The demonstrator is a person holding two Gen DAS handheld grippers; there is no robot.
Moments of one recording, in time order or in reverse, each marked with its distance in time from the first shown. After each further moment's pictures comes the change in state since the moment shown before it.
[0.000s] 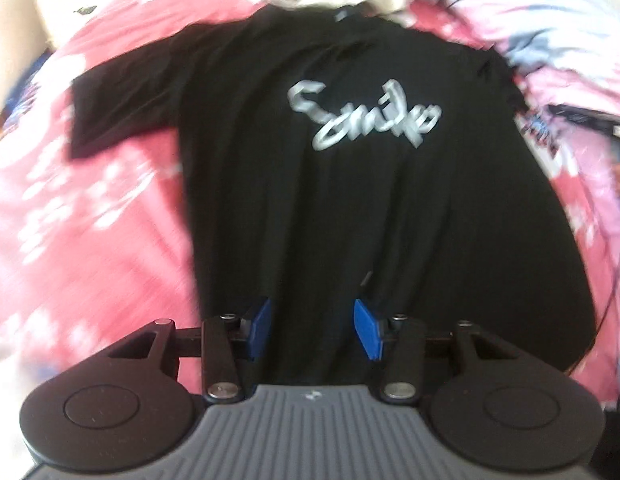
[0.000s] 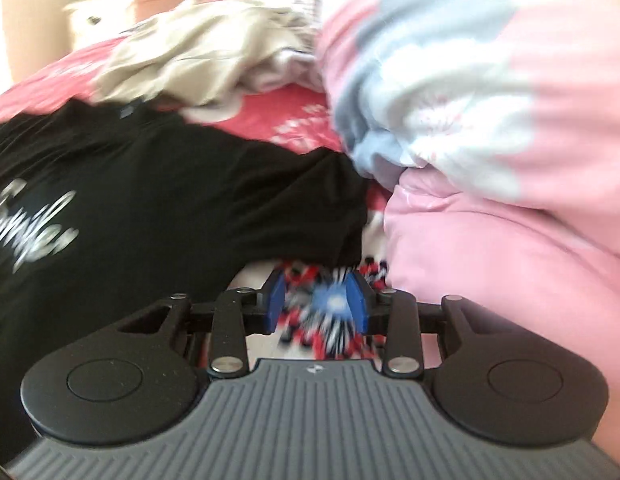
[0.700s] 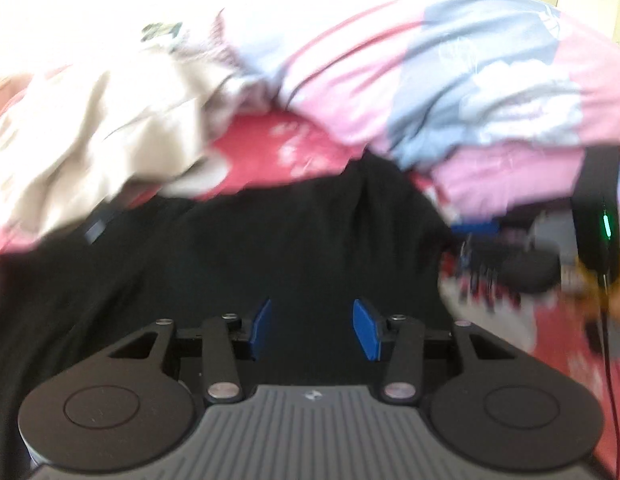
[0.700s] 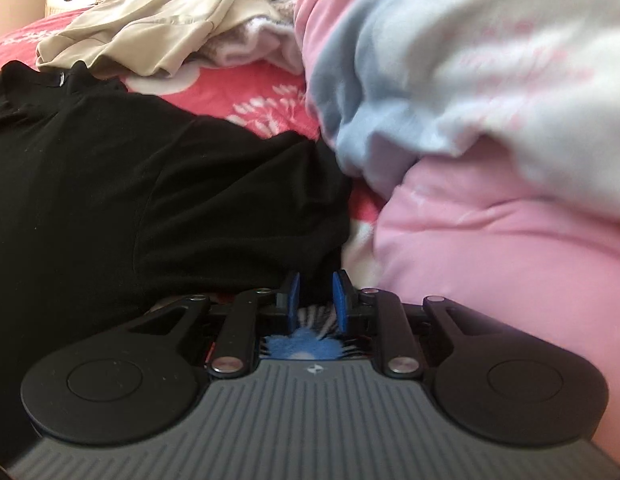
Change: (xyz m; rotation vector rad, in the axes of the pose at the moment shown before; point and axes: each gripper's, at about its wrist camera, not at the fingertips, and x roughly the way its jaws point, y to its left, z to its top) left arm 0.235 -0.200 0.229 0.349 -0.366 -0.187; right arm 0.086 0.019 0.008 -0.068 0.001 -0.068
